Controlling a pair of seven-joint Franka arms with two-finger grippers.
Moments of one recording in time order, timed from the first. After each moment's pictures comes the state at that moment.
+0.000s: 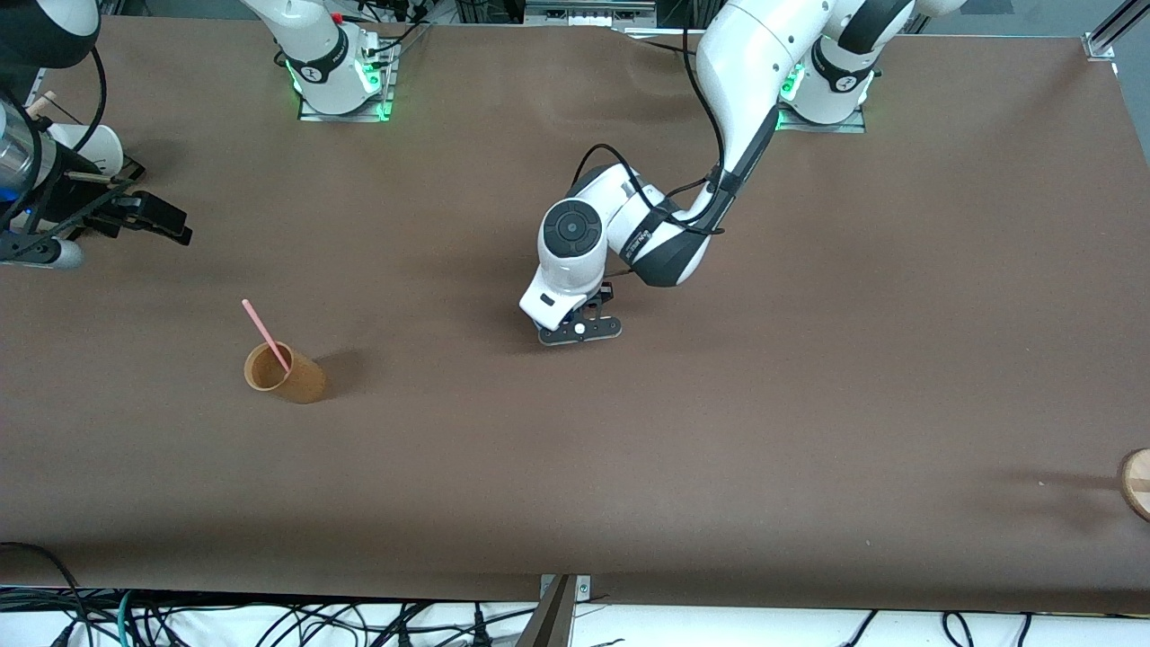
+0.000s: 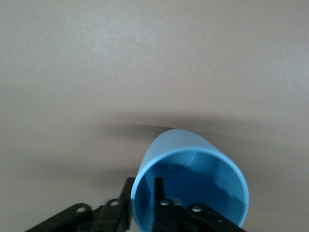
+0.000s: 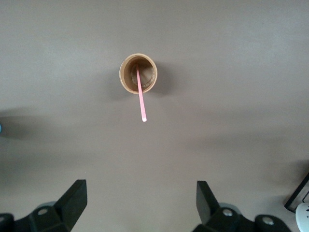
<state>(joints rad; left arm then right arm) -0.70 0.86 -0.08 -1.23 -0.03 2.06 -0.91 0.00 0.03 0.01 -1.69 0.01 1.65 0.11</state>
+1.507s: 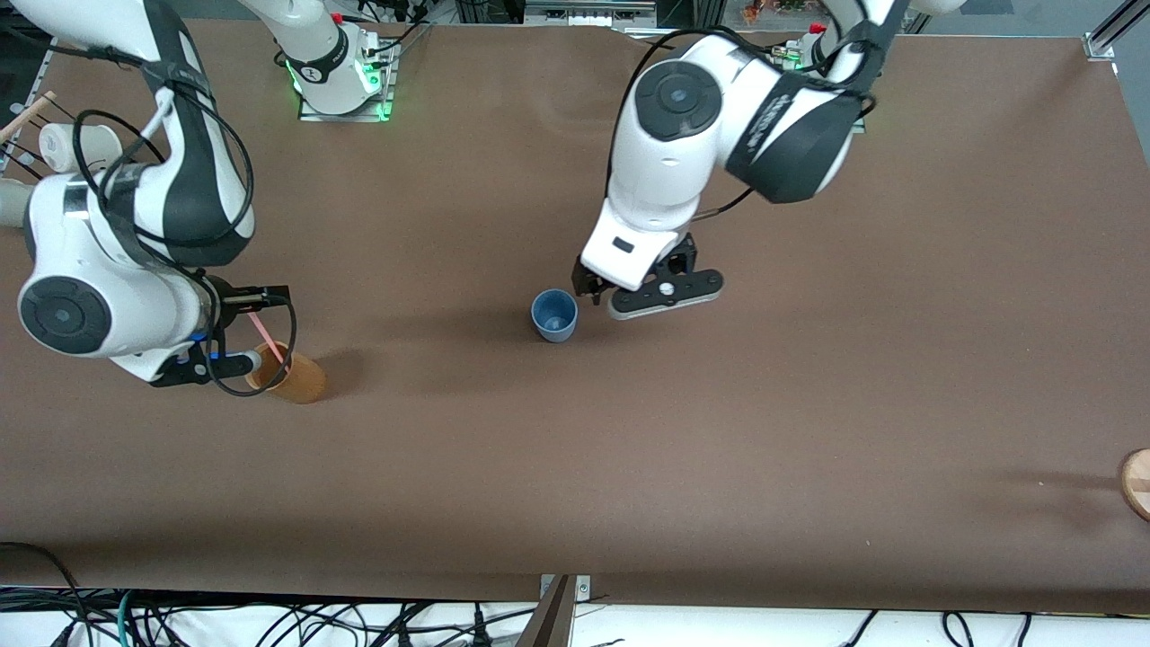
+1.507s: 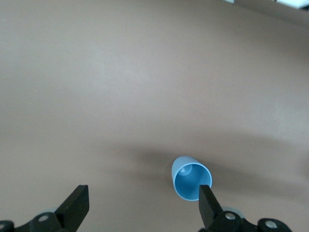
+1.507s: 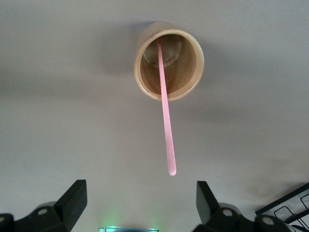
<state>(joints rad) -0.64 0.53 0.03 -1.17 -0.03 1.79 -0.91 0.12 0.50 0.01 -1.41 -0.09 1.50 -0.03</state>
